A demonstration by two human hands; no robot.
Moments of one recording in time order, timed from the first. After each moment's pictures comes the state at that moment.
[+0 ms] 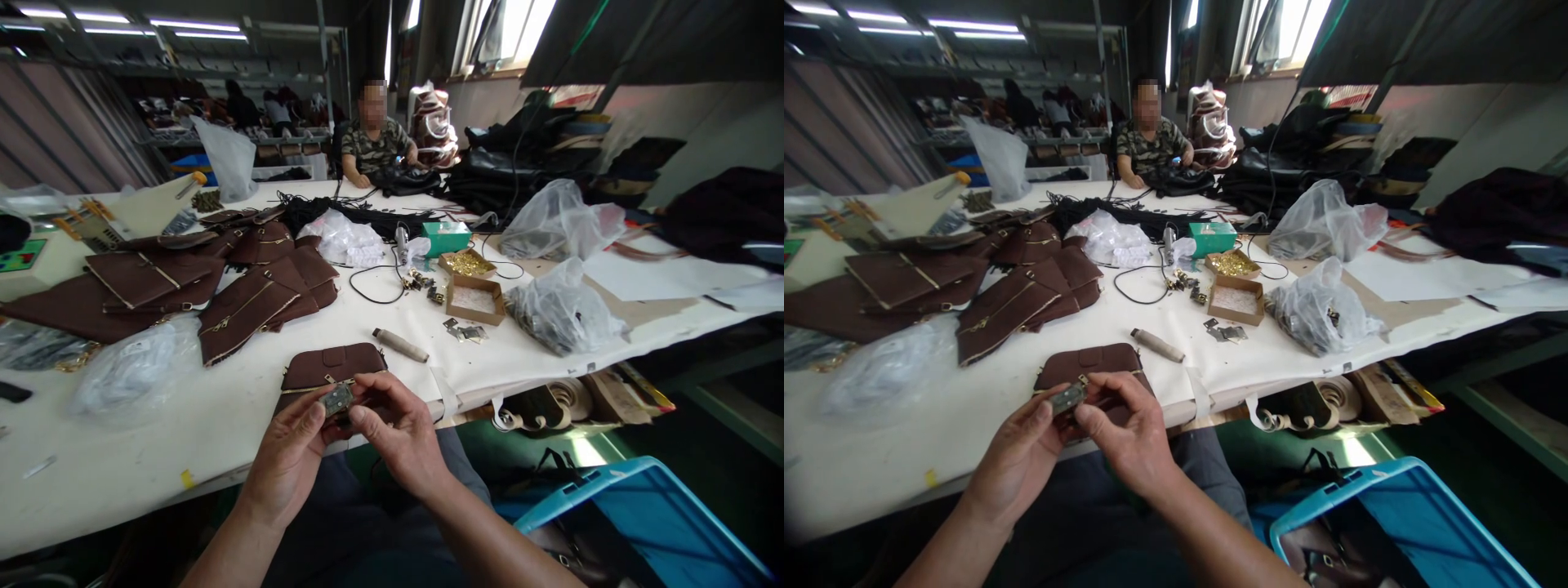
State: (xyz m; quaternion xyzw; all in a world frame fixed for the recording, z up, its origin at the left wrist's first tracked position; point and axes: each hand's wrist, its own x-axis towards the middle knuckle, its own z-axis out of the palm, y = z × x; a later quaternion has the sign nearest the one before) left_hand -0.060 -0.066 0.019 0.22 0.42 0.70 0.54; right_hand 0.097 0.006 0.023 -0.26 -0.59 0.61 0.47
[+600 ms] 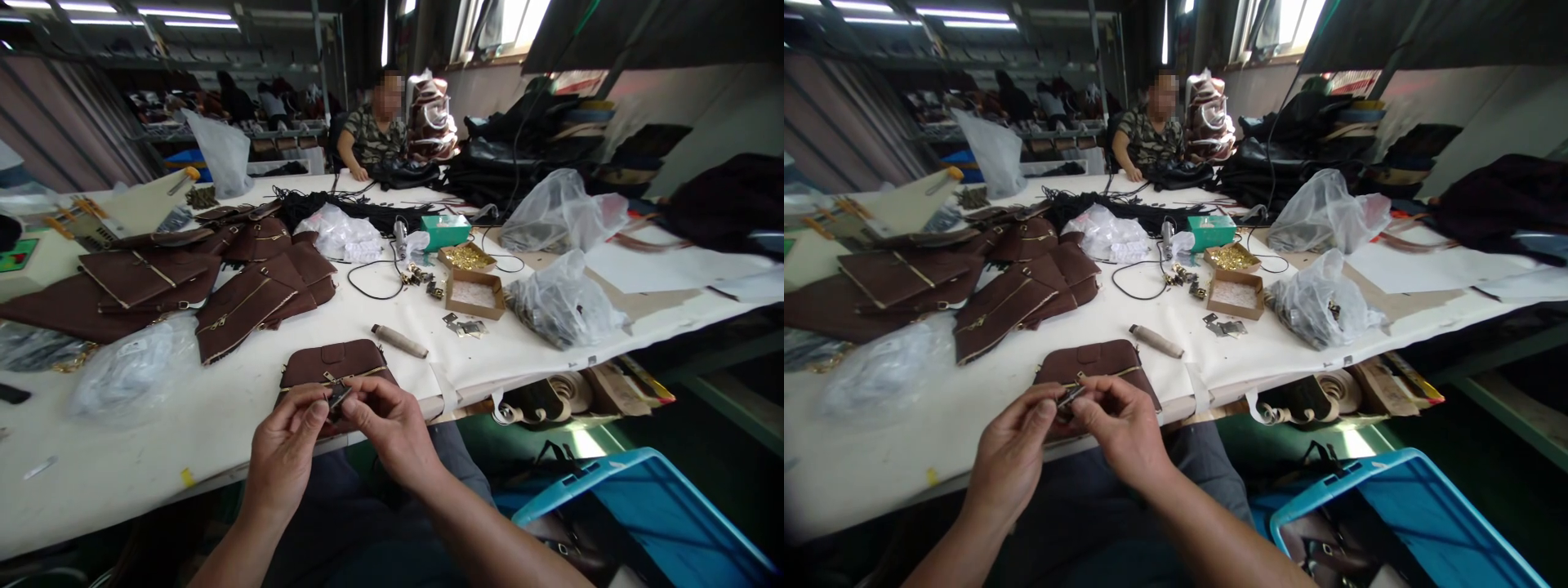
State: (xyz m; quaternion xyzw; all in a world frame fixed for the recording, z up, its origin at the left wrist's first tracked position) left_hand -0.061 -0.070 0.012 0.34 0.58 0.66 0.34; right_hand 0.084 0.005 0.018 -0.25 -0.43 0.76 0.42
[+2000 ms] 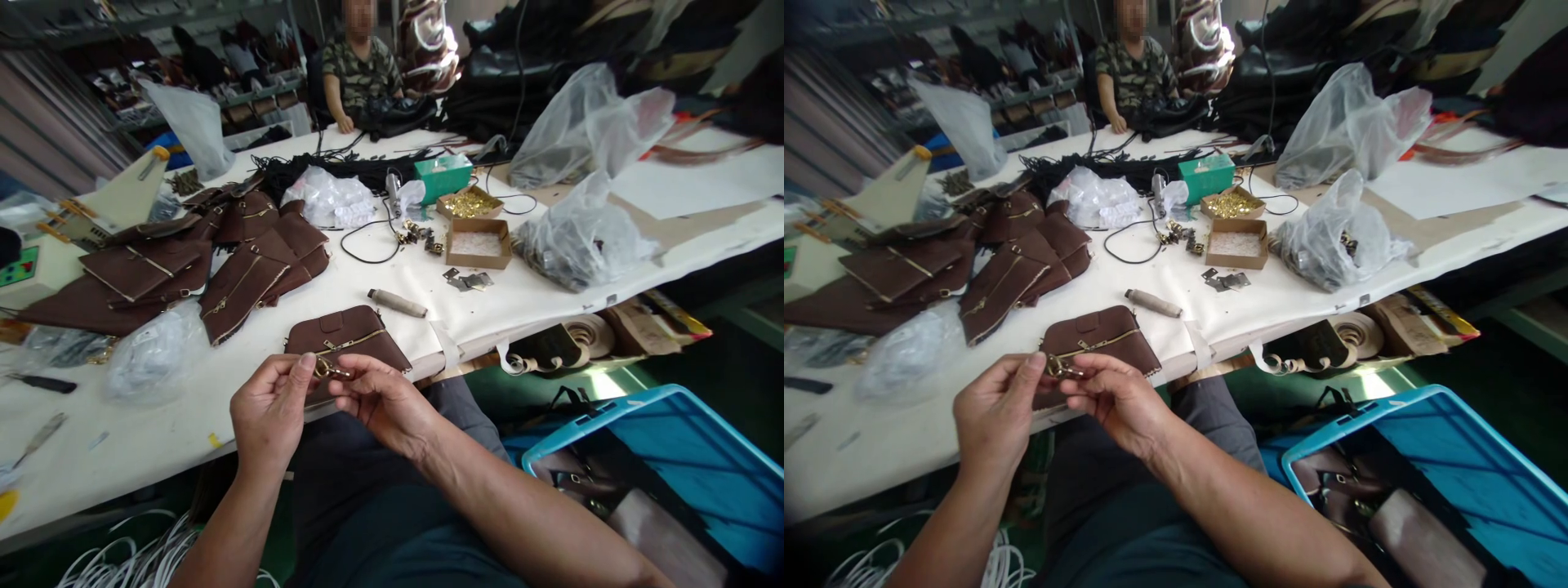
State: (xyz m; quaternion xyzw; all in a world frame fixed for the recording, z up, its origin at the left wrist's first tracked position) left_hand -0.054 -0.067 0.039 0.39 0.72 0.56 0.14; right_hand 0.095 -0.003 0.008 -0.16 -0.12 0.93 0.31
